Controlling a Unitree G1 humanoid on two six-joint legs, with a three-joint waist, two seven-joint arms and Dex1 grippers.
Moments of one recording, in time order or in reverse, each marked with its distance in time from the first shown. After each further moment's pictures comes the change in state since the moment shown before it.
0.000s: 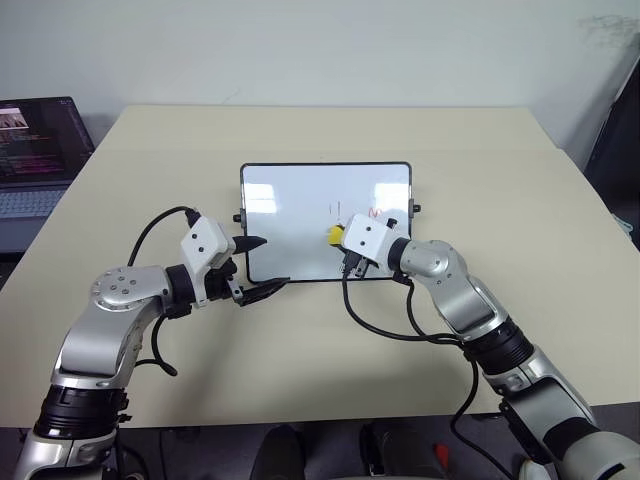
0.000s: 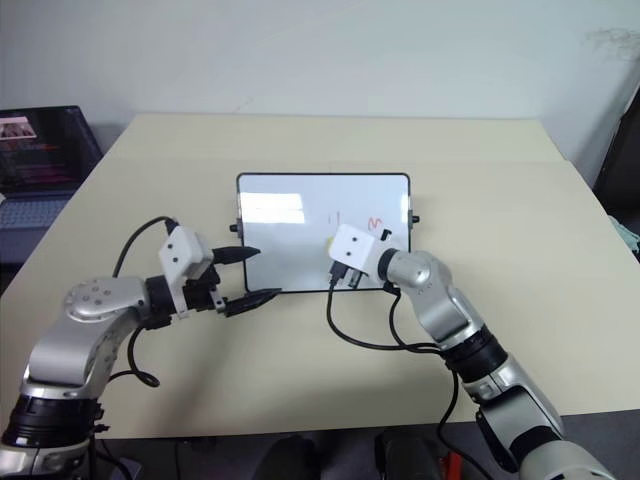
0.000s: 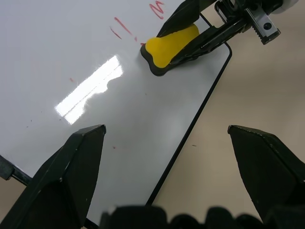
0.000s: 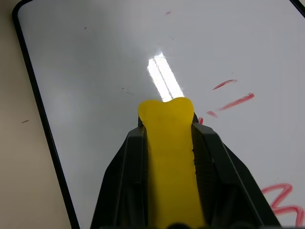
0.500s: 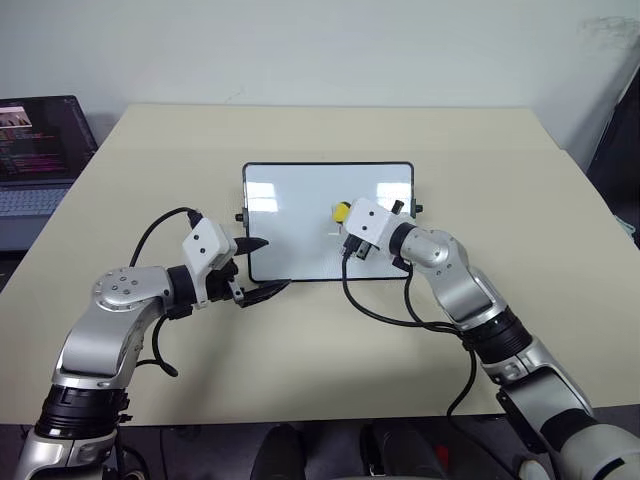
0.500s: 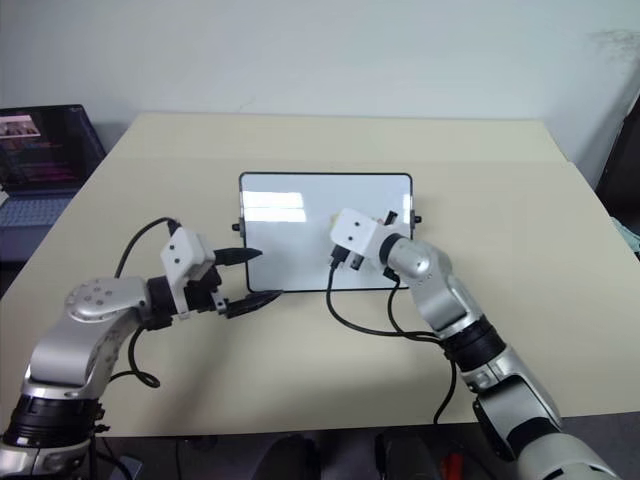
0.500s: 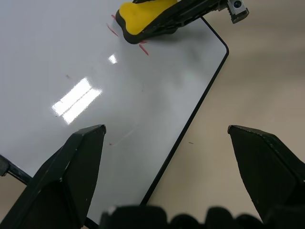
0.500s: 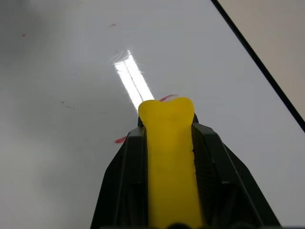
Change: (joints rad) left arm 0.000 0.000 -0.006 0.000 -0.001 0.000 -0.008; right arm -0.046 -0.010 -0.019 0.044 -0.036 -0.048 -0.057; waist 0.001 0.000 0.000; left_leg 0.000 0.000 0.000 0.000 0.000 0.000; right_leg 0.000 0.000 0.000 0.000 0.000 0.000
